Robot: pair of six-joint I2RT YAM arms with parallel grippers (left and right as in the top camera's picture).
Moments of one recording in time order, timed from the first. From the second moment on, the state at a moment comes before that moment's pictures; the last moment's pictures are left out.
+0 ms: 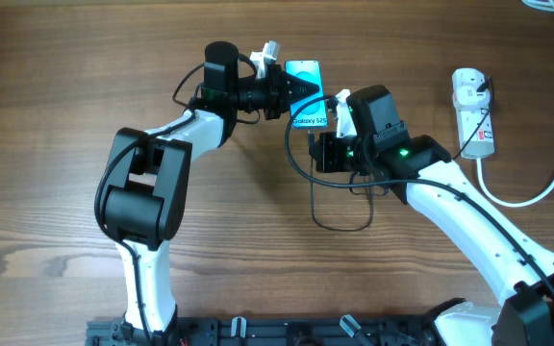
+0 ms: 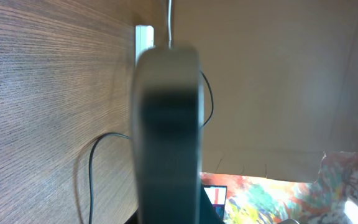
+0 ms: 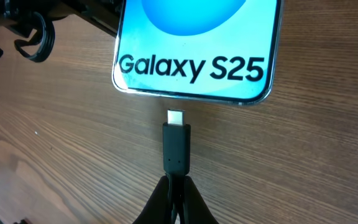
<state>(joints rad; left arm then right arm) -0.29 2.16 1.28 0.55 1.13 -1.25 0.45 1.49 1.04 -0.48 -0.33 0.45</state>
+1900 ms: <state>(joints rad) -0.29 2.16 1.28 0.55 1.12 -1.24 0.45 1.52 1.04 -0.46 -0.33 0.44</state>
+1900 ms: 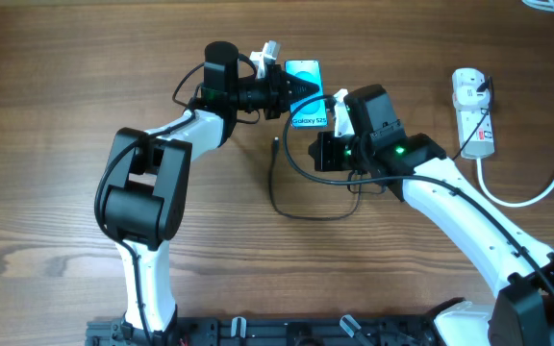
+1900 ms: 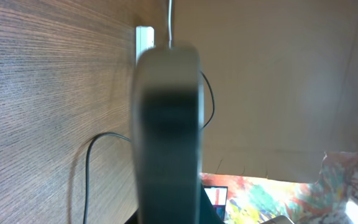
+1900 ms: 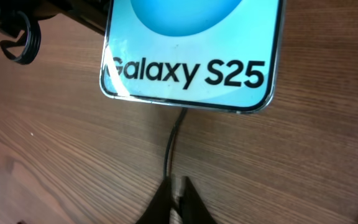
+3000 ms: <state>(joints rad) 0.22 2.16 1.28 0.45 1.37 -1.07 0.64 1.74 1.12 -0.37 -0.29 0.42</state>
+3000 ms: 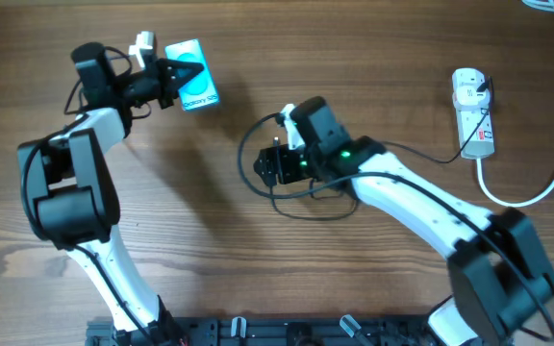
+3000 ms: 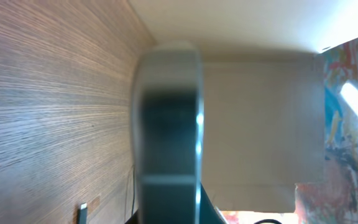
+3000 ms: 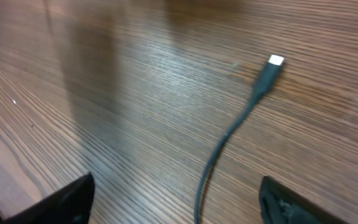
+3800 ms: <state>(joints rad) 0.30 2.16 1.28 0.47 1.44 -1.06 0.74 2.05 1.43 -0.60 0.01 0.59</state>
